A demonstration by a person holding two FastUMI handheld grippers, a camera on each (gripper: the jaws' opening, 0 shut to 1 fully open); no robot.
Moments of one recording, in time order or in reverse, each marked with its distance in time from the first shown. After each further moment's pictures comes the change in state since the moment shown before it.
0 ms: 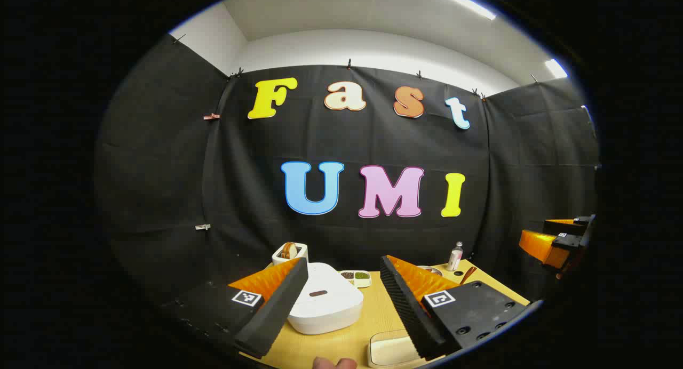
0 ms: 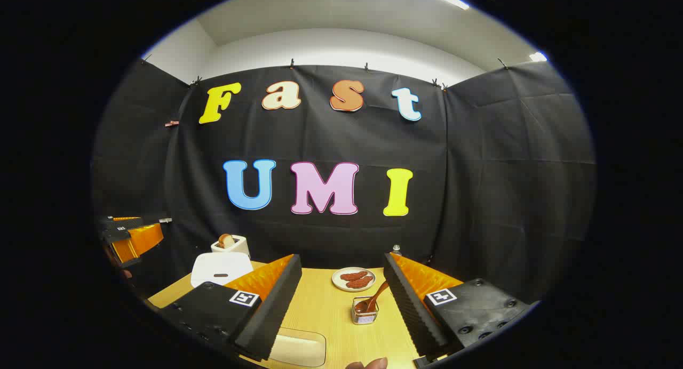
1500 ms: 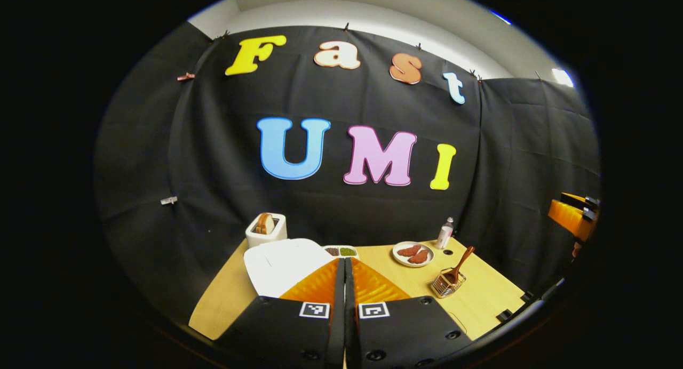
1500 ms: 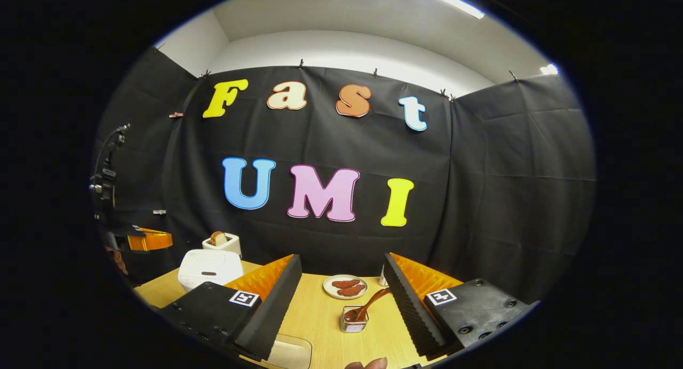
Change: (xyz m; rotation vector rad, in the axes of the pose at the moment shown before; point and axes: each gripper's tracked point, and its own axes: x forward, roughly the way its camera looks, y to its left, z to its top) left arm 0.106 0.030 -0.081 -0.063 0.236 -0.187; right arm 0.022 -0.006 0.002 -0.066 -0.033 0.007
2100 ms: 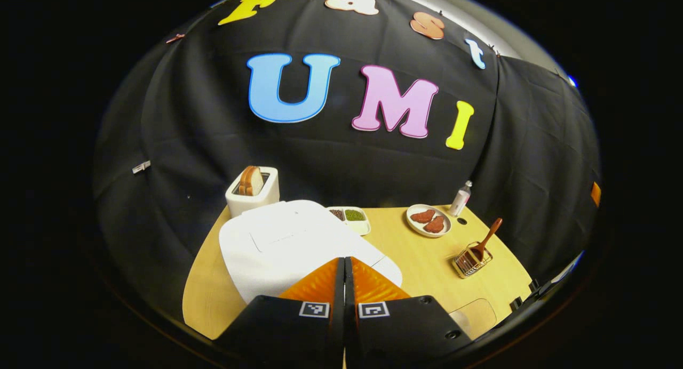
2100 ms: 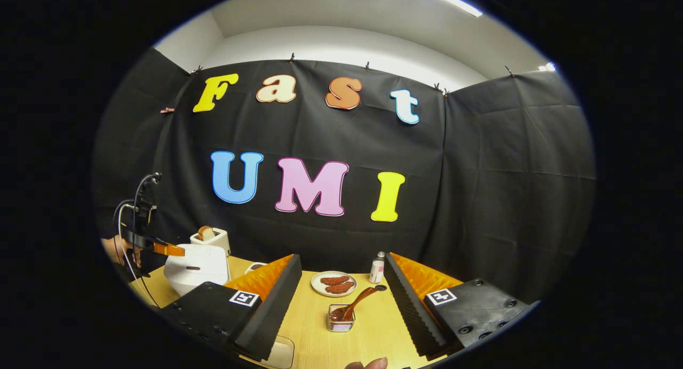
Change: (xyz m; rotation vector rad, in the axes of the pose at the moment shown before) left arm 0.123 0.066 -0.081 -0.042 0.266 -0.025; right arm 0.023 -0.036 -0.018 -0.014 0.026 -0.043
